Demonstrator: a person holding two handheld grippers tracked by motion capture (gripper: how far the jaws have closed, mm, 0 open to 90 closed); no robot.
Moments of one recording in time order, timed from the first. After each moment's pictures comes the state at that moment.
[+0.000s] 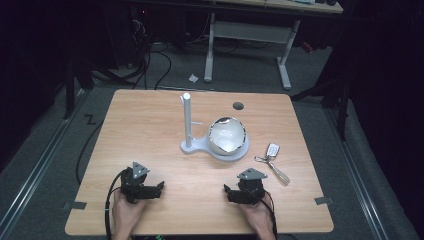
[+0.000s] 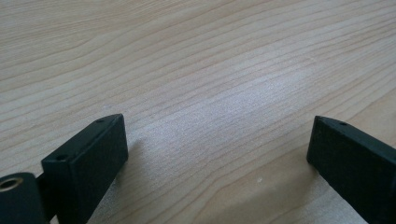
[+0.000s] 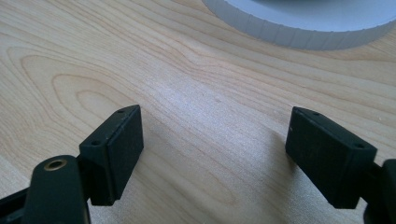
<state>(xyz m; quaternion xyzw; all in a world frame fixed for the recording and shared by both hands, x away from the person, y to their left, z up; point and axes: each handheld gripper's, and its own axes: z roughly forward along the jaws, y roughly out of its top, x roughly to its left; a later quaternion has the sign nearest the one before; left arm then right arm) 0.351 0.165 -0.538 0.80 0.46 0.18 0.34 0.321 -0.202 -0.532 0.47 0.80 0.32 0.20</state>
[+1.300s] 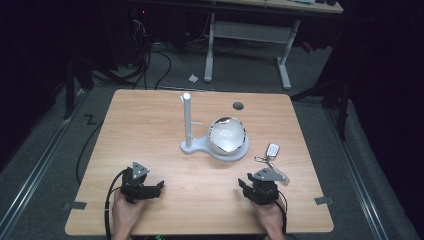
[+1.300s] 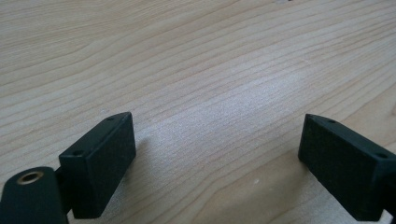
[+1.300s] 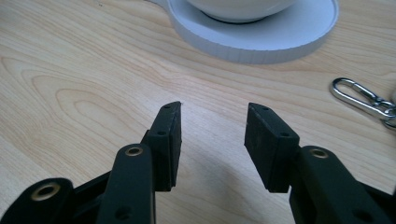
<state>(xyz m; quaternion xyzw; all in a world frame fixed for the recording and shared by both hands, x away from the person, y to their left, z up) 0.350 0.165 -0.537 0.80 0.45 0.19 0.35 0.307 -0.236 -0.509 0.48 0.77 0.36 0.22</state>
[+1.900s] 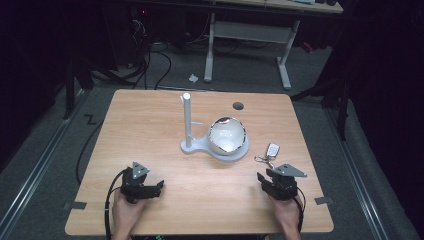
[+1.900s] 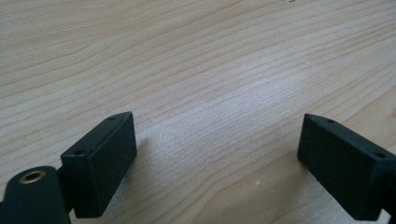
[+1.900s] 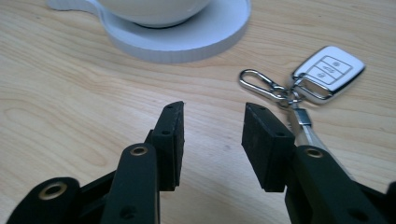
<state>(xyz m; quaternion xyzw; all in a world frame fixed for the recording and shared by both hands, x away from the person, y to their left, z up) 0.350 0.165 -0.537 0.80 0.46 0.19 0.35 0.312 -0.285 -0.497 0.52 0.74 0.34 0.25</state>
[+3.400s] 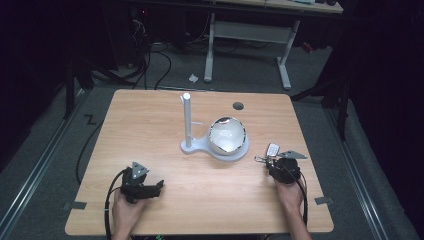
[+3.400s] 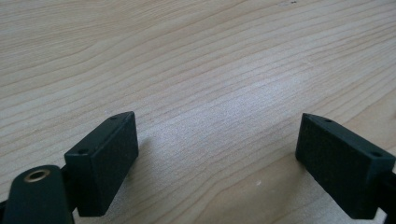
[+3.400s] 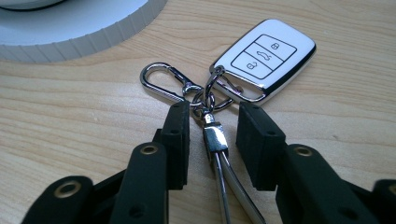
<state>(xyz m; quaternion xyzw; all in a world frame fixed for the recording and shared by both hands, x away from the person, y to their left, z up) 0.350 0.165 -0.537 0.80 0.46 0.19 0.35 0.371 -0.320 -0.525 0.57 0.73 0.29 0.24</state>
